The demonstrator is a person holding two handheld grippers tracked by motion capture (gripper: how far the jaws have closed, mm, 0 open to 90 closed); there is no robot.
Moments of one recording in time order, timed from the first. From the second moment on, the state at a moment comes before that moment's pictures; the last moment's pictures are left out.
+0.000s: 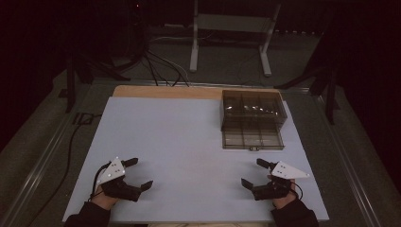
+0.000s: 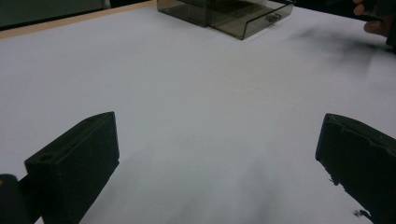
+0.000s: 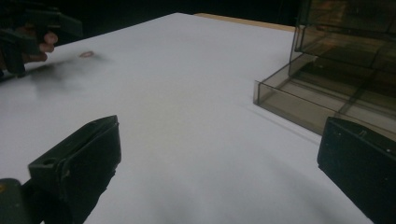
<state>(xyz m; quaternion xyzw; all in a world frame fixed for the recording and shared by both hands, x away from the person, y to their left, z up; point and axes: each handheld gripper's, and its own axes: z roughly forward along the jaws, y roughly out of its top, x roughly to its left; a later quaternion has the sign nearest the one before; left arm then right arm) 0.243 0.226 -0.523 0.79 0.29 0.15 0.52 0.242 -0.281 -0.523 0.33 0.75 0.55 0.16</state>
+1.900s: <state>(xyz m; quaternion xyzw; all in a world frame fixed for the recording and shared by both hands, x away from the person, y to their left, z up) 0.236 0.214 -0.488 0.81 0.23 0.13 0.52 0.242 -0.276 -0.517 0.31 0.76 0.55 0.15</state>
